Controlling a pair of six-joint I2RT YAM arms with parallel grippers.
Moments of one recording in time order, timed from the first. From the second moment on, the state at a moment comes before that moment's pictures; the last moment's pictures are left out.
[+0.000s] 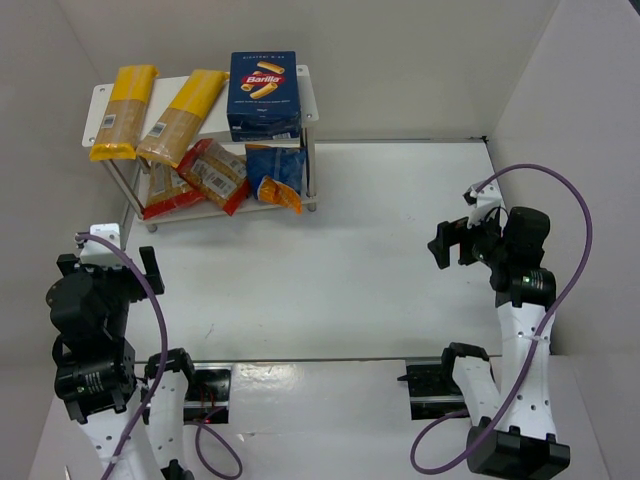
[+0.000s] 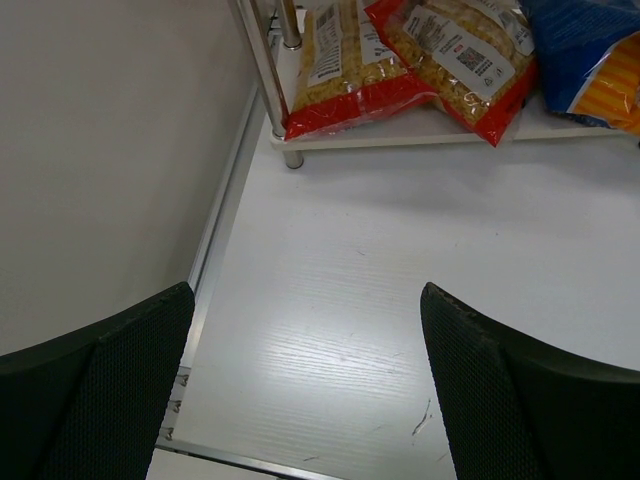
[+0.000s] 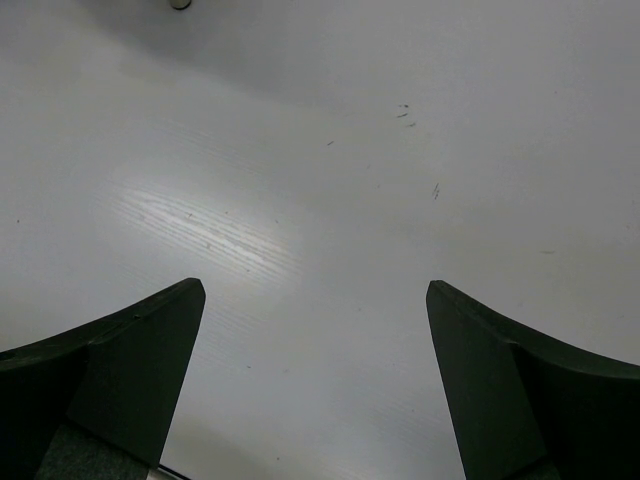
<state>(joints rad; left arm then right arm) 0.33 0.43 1.11 -0.94 0.06 0.15 -0.23 0.77 0.94 -0.72 -0.53 -0.30</state>
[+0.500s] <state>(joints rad) 0.36 0.42 1.11 -0.93 0.09 0.15 -0.23 0.71 0.94 -0.72 -0.51 -0.30</state>
